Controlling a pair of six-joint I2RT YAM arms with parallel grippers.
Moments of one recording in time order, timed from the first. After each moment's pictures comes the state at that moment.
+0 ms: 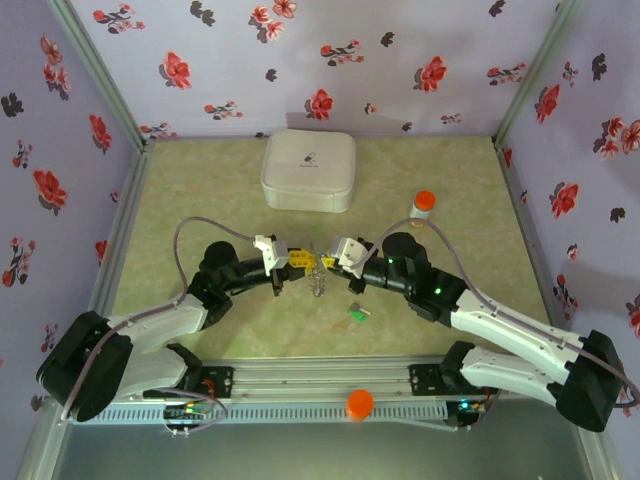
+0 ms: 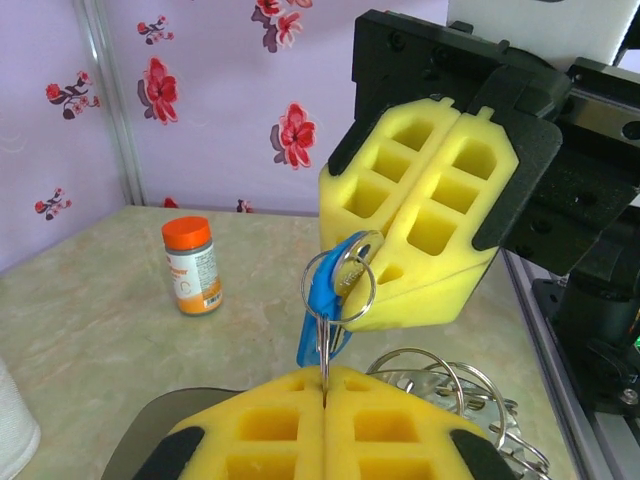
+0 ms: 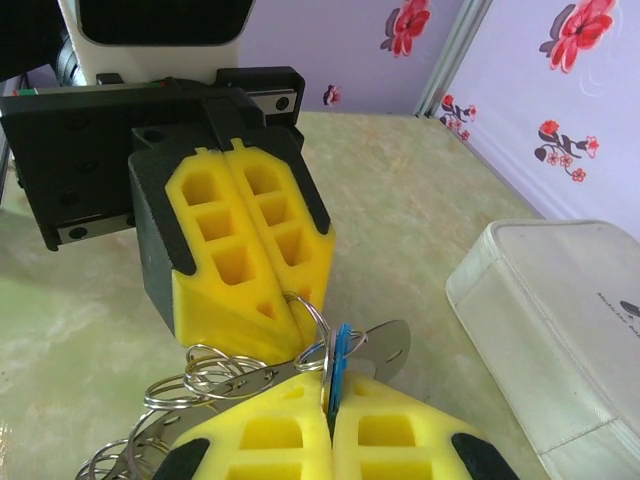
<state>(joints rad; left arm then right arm) -0.68 1.17 0.37 0.81 0.69 0.04 0.88 0.98 0.66 0.00 -0.24 -0.38</state>
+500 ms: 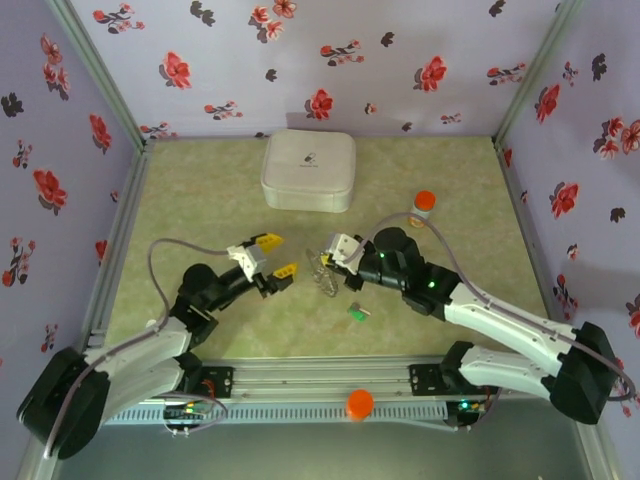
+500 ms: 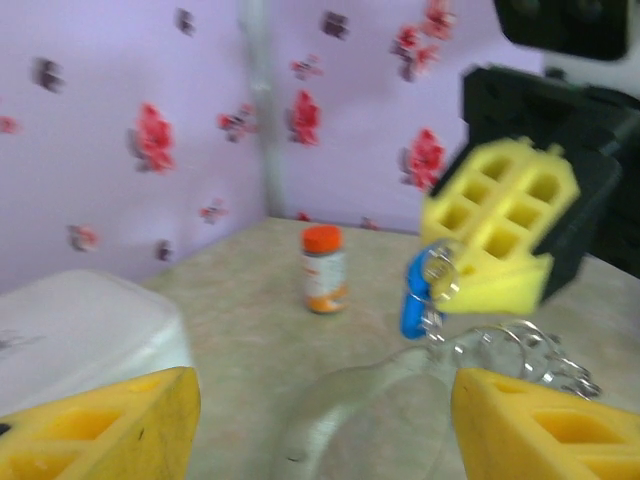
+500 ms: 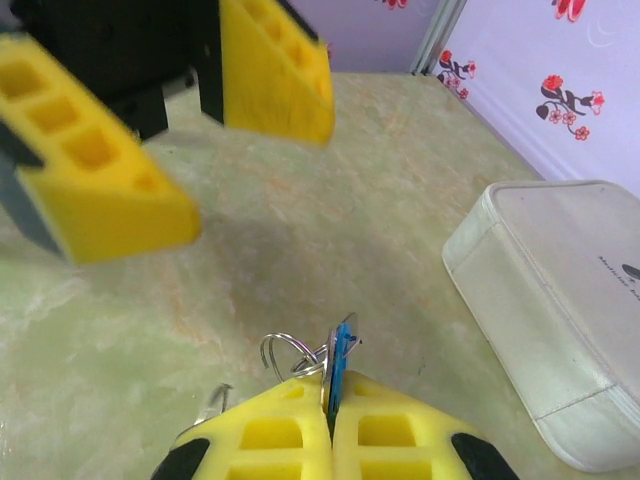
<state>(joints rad) -0.65 0.91 0.19 0.85 0.35 0.04 0.89 1.06 0.72 -0.06 -0.20 -0.38</state>
